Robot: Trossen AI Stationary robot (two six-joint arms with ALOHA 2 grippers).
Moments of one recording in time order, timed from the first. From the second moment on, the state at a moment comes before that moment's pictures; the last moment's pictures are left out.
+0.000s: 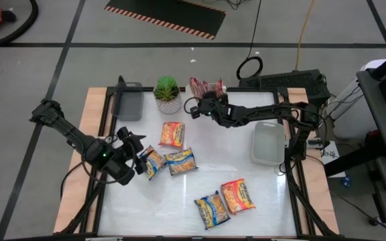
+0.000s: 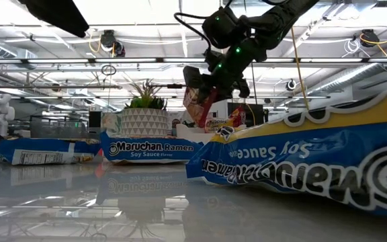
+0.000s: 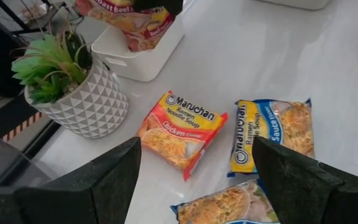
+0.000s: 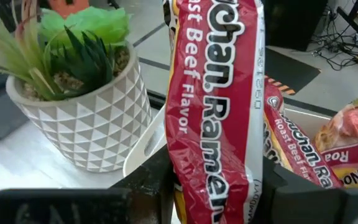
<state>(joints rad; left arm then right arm) -0.60 1.18 1.02 -1.05 -0.88 -0.85 -0.26 1.80 1.13 0.09 0.68 0.49</state>
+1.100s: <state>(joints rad) -0.54 1.18 1.02 -1.00 -0.81 -0.80 -0.27 1.89 1.10 0.14 0.76 0.72</state>
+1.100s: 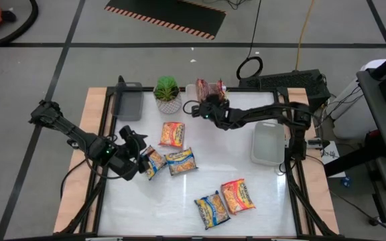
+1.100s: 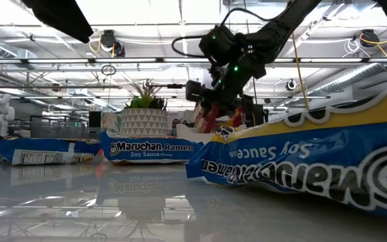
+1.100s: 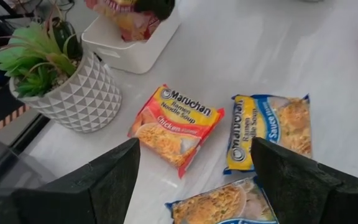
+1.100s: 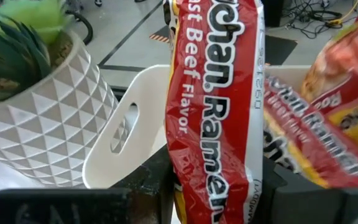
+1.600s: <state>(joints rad) -0.54 1.18 1.02 -0.93 -0.80 -0.73 -0.27 1.92 1.10 0.15 0.73 0.72</state>
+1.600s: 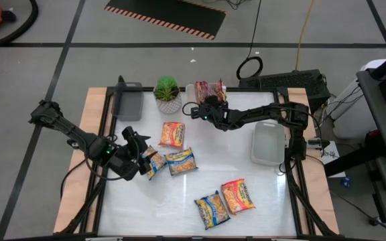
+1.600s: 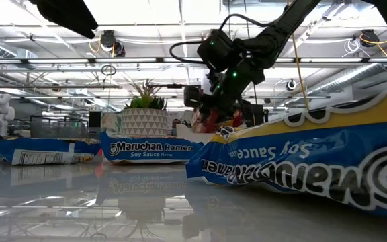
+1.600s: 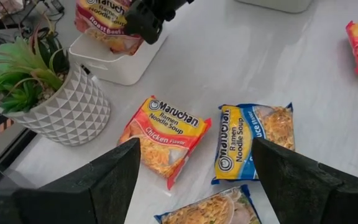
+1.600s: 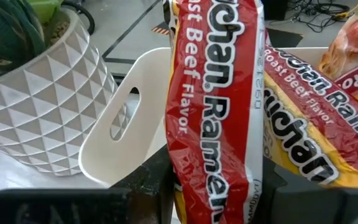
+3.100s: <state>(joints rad) -0.54 1.18 1.02 -0.95 -0.75 -0.72 -0.17 1.71 1.12 0.05 0.73 0.41</state>
